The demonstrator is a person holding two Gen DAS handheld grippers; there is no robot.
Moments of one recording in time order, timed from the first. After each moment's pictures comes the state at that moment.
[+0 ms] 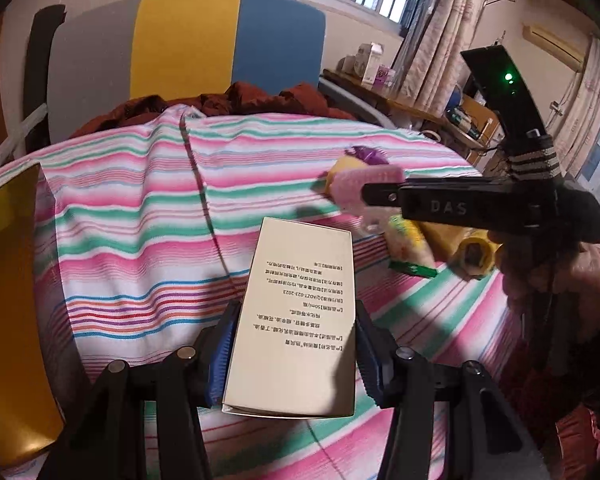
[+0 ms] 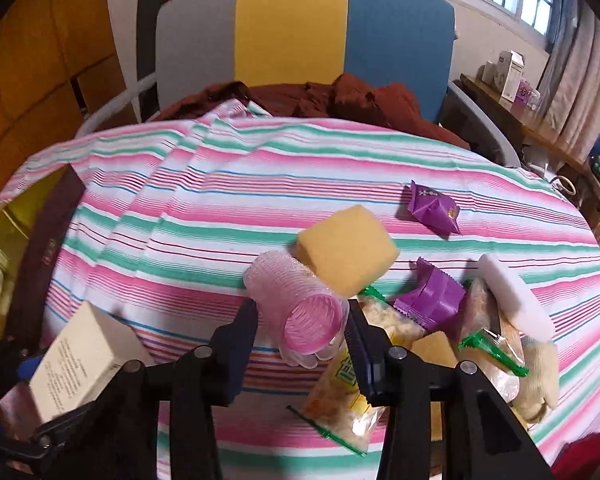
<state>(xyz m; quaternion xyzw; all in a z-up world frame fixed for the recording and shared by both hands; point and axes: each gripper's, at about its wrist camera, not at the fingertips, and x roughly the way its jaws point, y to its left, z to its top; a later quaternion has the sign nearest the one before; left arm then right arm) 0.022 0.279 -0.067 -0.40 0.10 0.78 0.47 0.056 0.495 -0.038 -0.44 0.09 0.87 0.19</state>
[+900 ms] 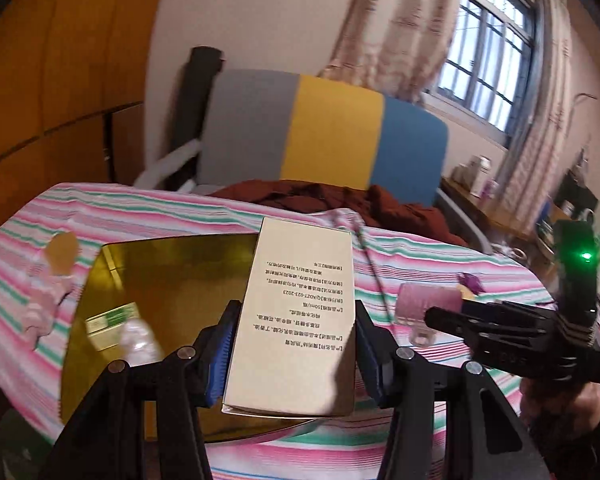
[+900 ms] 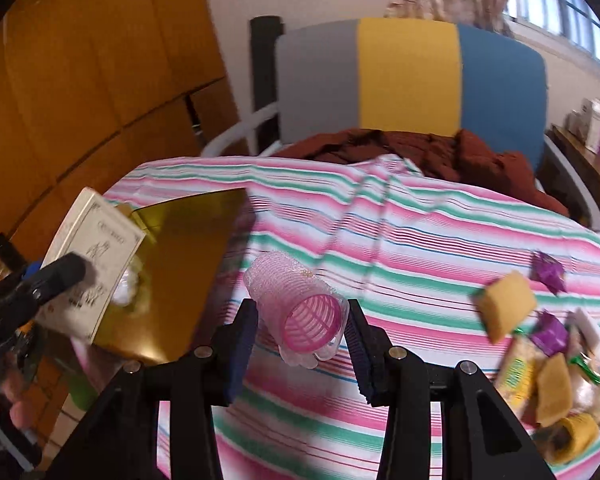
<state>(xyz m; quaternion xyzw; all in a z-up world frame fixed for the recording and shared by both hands) -0.020 0.100 0.032 -0.32 -0.01 0.91 0.27 0.032 0.354 0.024 -0.38 0.09 0.92 0.02</state>
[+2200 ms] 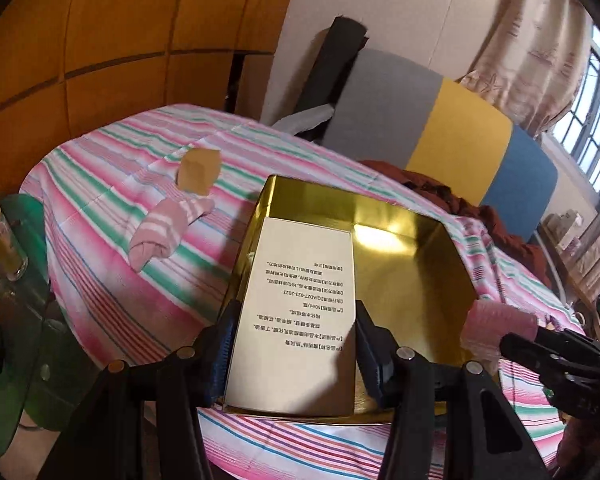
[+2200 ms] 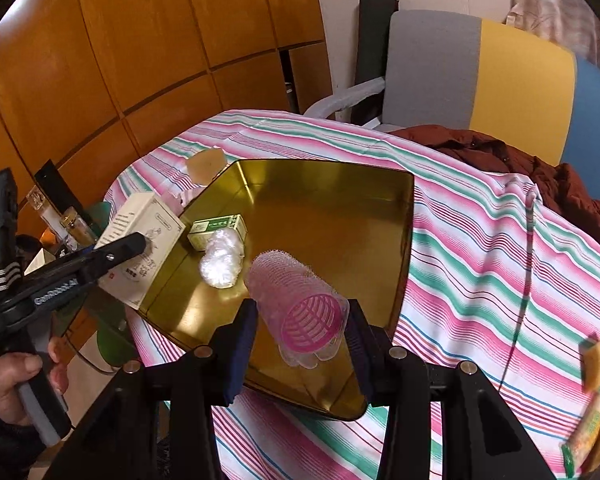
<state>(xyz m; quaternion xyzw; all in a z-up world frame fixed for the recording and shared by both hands) -0.068 -0.035 -0.032 -0.40 -0.09 0.91 0.10 -0.028 0.221 0.007 -0.42 0.03 0.90 -0.11</state>
